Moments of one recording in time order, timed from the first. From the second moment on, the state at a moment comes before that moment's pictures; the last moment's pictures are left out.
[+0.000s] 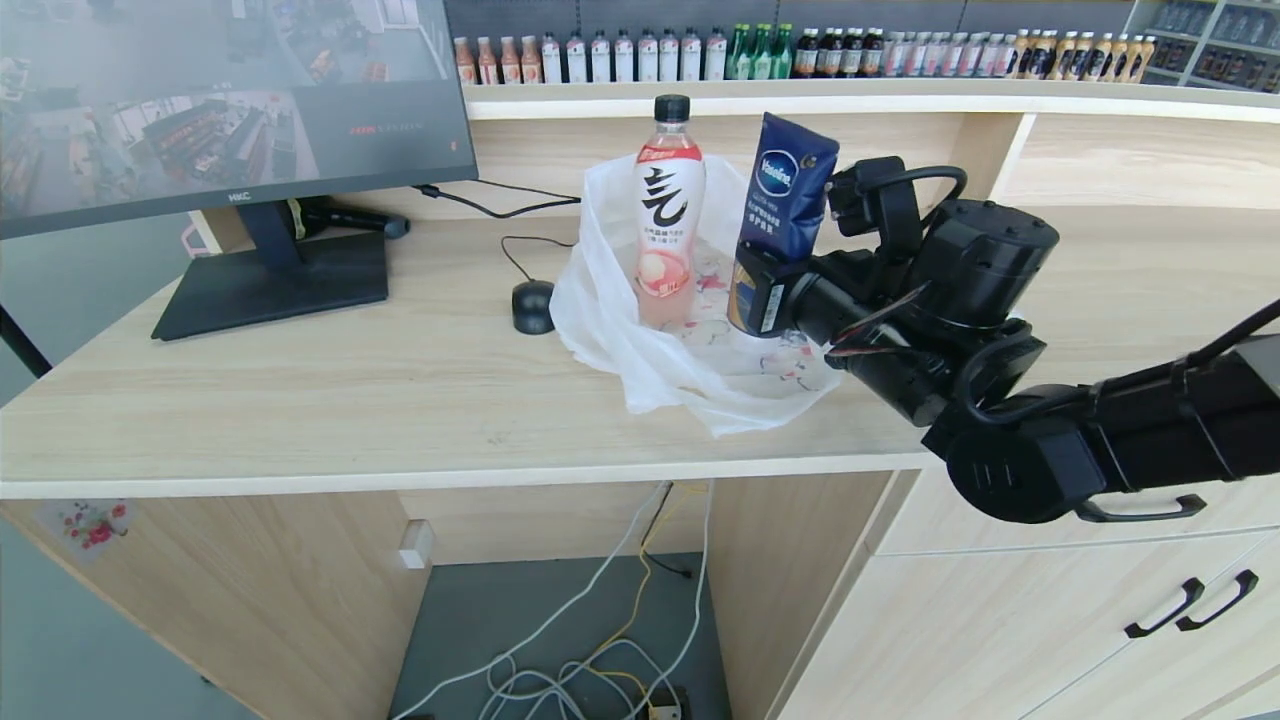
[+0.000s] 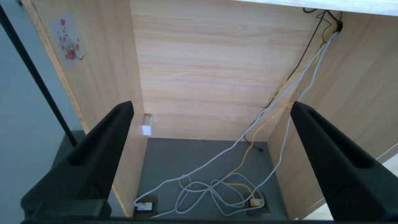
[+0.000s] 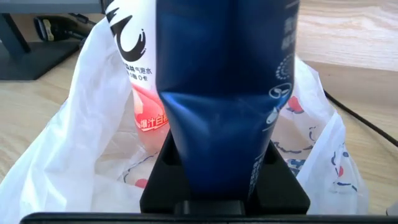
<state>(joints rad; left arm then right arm) 0.00 0.00 0.00 0.00 0.00 -0.01 0.53 1.97 -1.18 -1.02 -0.09 -0.06</state>
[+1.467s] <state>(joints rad) 0.00 0.00 0.00 0.00 0.00 -0.01 0.47 2.10 -1.31 -1.01 -0.09 -0.04</state>
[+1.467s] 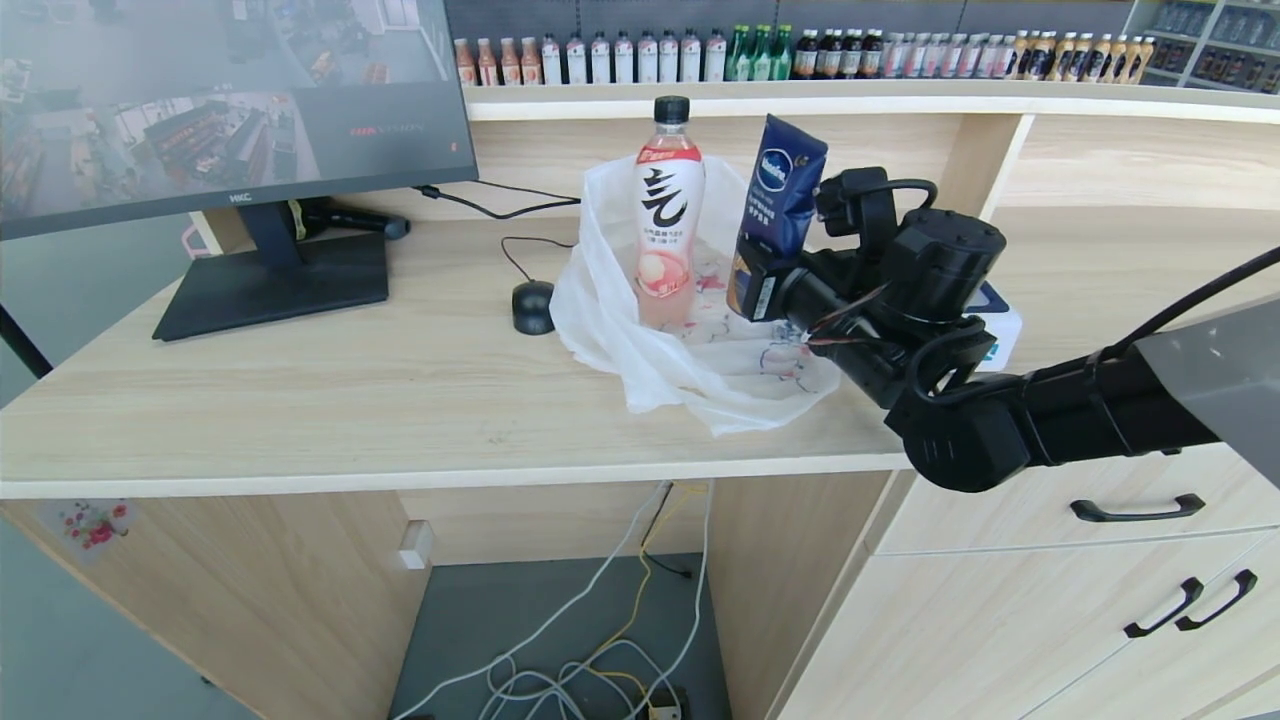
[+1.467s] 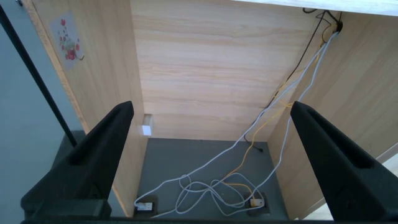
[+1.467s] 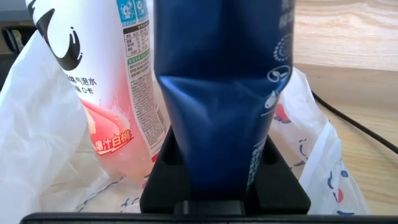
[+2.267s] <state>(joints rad) 0.00 0.00 0.00 0.00 0.00 -0.01 0.48 2.09 -1.27 -1.01 -0.09 -0.04</state>
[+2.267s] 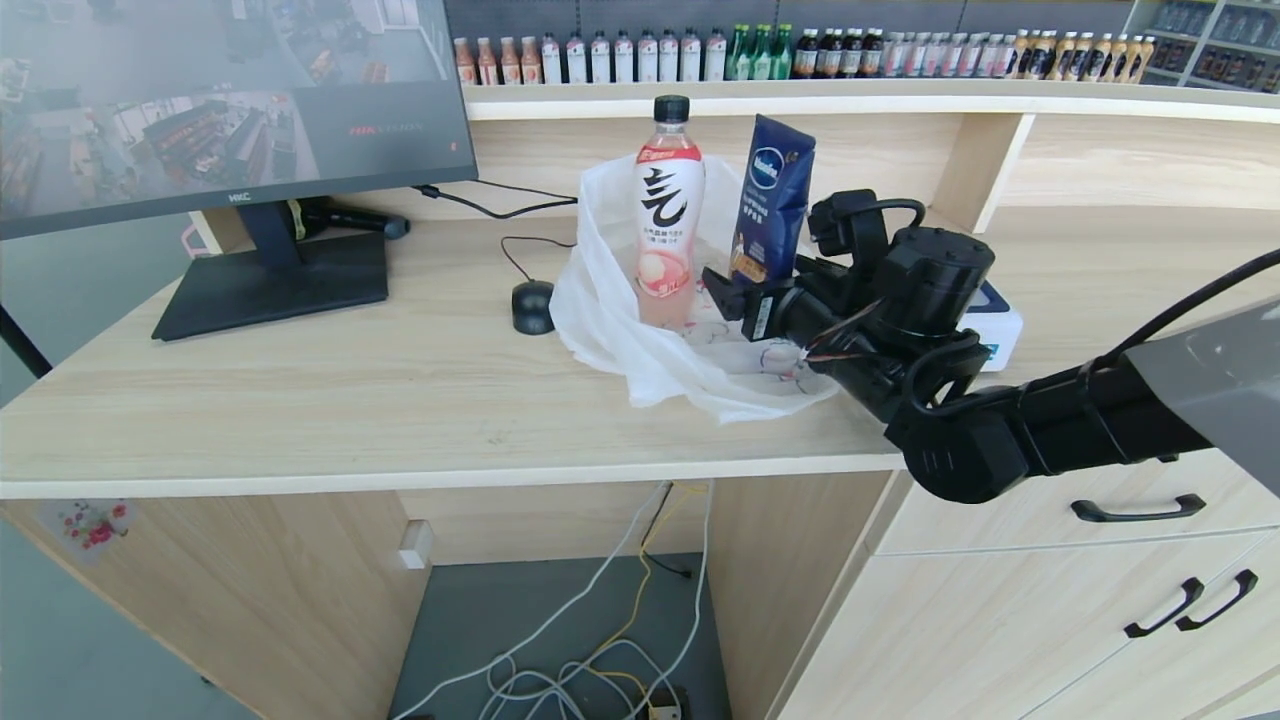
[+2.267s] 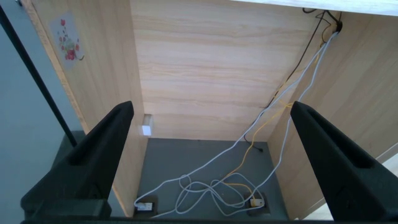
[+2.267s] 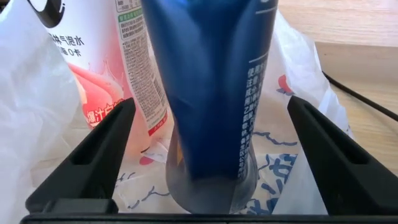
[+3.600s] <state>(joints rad) 0.00 0.00 0.00 0.00 0.00 -0.01 0.58 1.49 -0.52 -1.14 -0.15 -0.03</state>
